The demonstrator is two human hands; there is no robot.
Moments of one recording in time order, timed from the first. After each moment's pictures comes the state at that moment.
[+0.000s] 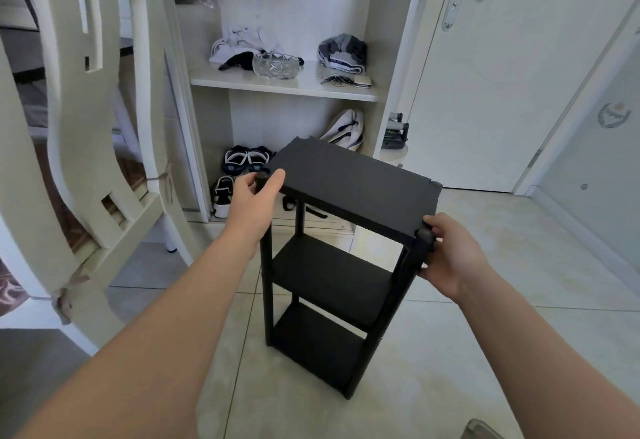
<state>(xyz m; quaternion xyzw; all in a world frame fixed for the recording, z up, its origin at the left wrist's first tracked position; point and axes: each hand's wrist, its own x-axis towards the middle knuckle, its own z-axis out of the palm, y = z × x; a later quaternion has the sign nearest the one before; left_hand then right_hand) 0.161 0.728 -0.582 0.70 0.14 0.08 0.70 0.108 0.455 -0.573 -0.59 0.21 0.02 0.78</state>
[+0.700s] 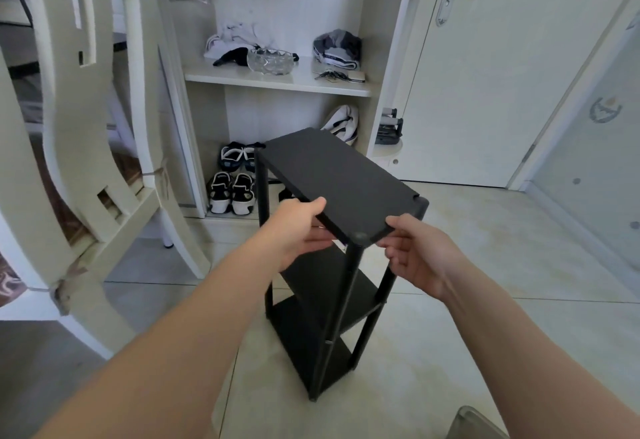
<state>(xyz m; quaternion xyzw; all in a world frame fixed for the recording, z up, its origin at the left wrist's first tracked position) 0.120 0.671 -0.570 0.64 0.07 -0.13 0.75 0.089 0.465 -0.569 -0.64 0.15 0.12 0.75</state>
